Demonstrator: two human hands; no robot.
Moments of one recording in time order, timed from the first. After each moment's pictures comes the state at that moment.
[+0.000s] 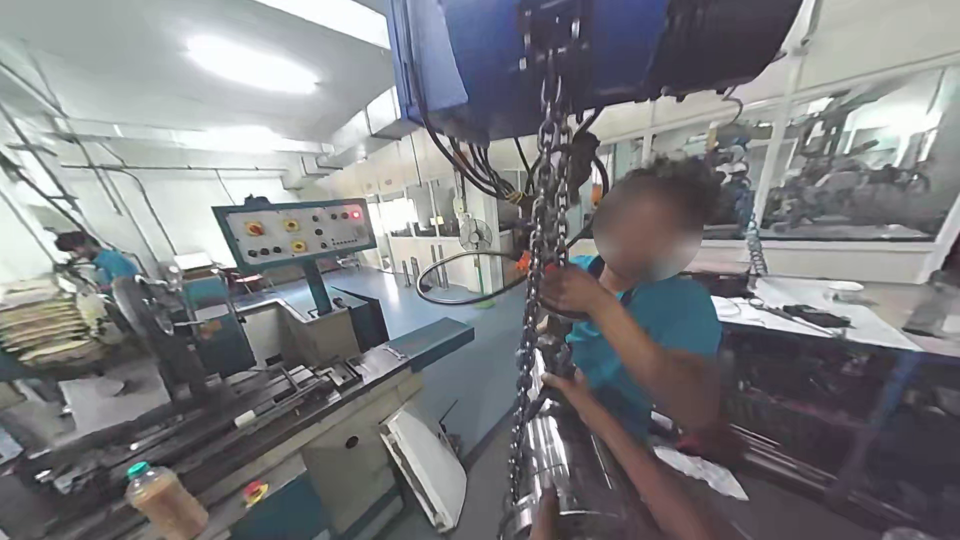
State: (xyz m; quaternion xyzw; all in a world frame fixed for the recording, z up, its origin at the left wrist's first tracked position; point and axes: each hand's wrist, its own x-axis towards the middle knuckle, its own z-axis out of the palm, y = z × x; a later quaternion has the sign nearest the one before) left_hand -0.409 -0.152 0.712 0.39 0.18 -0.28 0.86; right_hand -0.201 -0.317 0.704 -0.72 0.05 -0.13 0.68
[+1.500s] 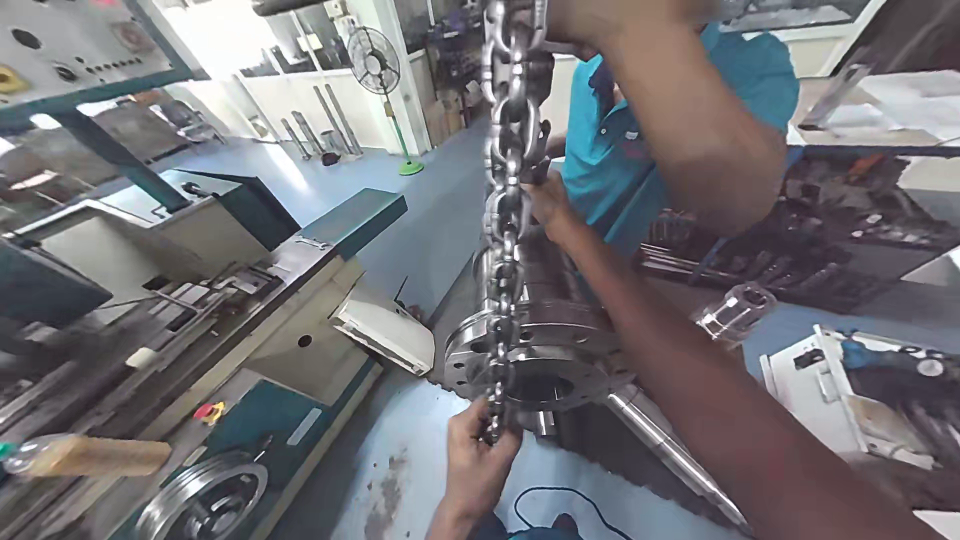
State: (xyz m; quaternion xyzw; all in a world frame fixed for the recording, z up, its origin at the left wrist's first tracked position) left_hand -0.431 -0.068 0.661 0.69 -0.22 0.01 0.68; right_hand -0.203 -0.329 0.765 -0.77 0.09 -0.23 0.59
